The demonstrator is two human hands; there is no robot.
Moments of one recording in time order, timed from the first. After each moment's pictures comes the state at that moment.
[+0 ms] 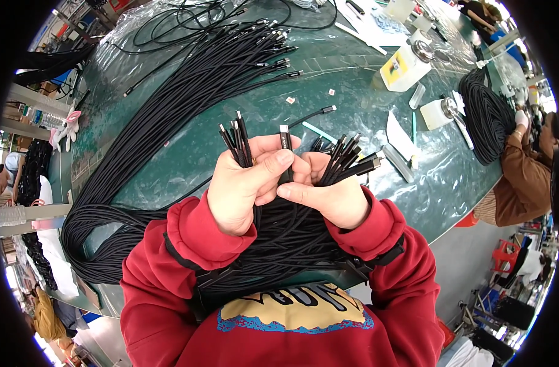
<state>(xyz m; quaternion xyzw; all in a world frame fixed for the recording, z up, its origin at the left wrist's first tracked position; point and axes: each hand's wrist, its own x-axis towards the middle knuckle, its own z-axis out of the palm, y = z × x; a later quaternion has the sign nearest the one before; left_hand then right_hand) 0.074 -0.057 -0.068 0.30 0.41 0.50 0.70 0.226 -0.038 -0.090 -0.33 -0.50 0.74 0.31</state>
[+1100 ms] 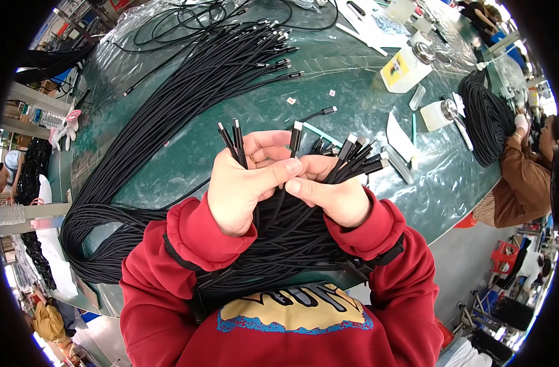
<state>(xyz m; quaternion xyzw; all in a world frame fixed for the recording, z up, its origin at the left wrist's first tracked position) 0.078 -0.057 -0.061 0.33 0.51 0.48 0.64 0.230 -0.035 -0.085 -0.28 -0.46 0.79 0.29</state>
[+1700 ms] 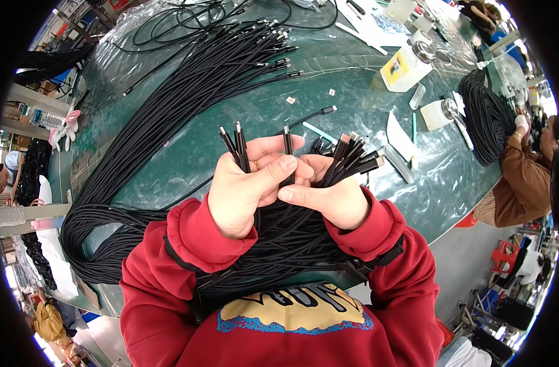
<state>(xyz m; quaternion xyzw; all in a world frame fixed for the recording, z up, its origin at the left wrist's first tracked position) 0.075 -0.060 -0.064 0.32 0.42 0.48 0.70 0.227 -0.038 -0.096 -0.28 -0.48 0.77 0.31</state>
